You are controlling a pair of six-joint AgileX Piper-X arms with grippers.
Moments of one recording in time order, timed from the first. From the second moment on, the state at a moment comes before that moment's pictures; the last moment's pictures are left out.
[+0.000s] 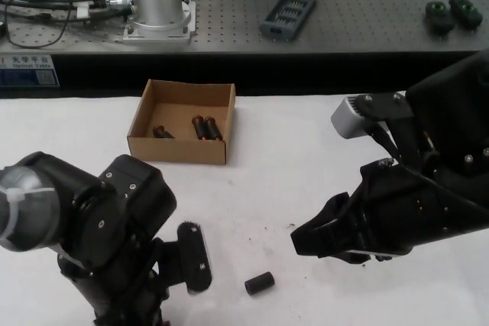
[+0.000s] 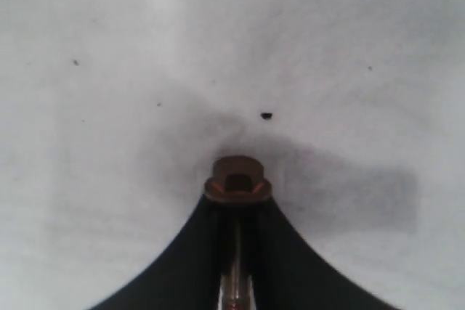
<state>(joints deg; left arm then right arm) -32.2 93.1 -45.8 42.0 7.7 43.9 43.8 69.2 -46.8 33.9 -19.2 14.5</state>
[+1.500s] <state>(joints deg) -10.5 47.9 -37.2 9.6 23.4 -32.2 43.8 101.3 -55.1 24.7 -16.6 -49.9</state>
